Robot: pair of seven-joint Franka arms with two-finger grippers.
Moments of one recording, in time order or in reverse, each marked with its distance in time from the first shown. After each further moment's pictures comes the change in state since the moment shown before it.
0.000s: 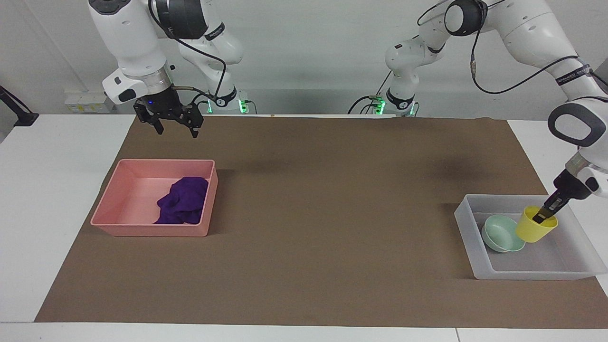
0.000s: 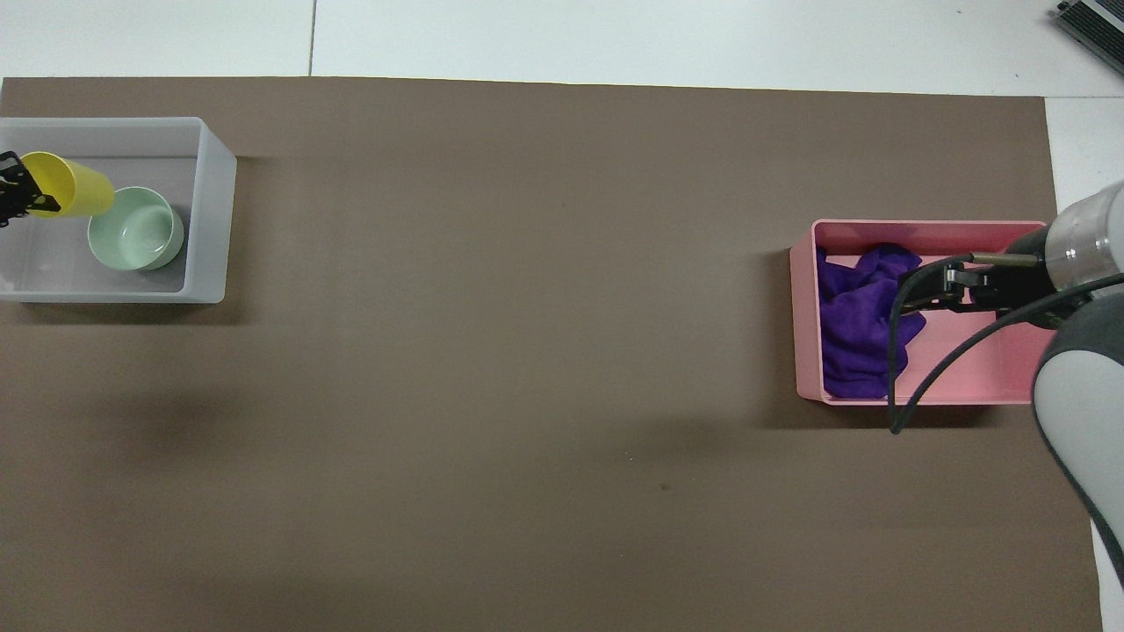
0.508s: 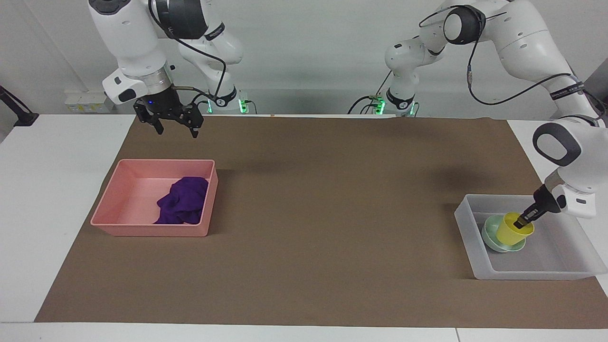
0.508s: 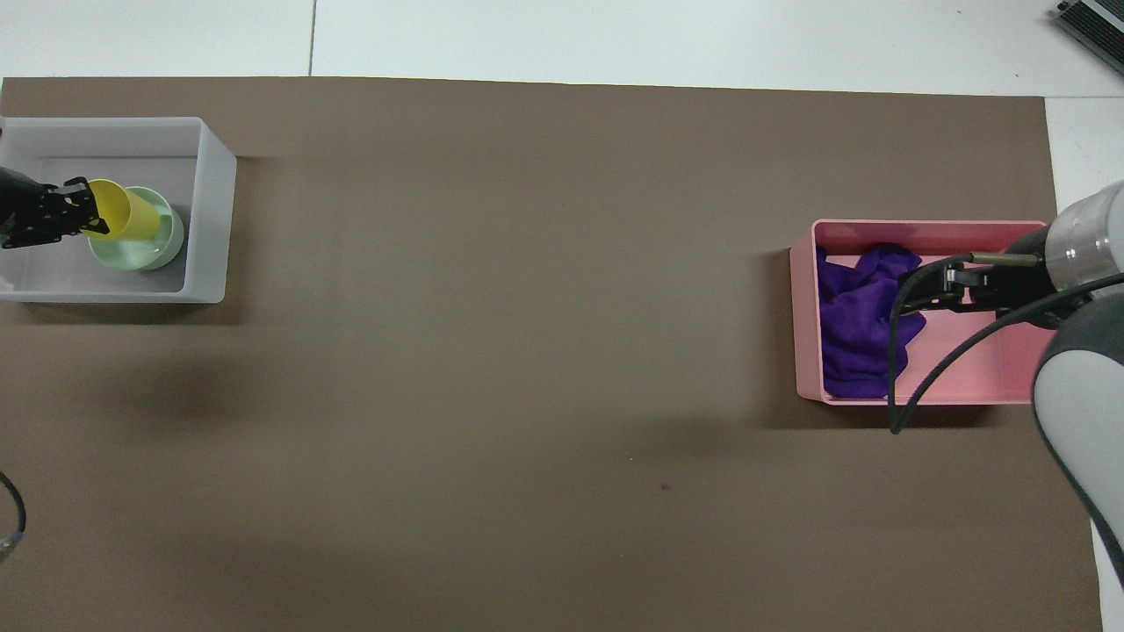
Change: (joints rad) left arm -0.038 0.059 -0.006 0.002 0.063 -0.047 0.026; right arm 0.000 0.000 0.000 0.000 0.000 0.000 0.000
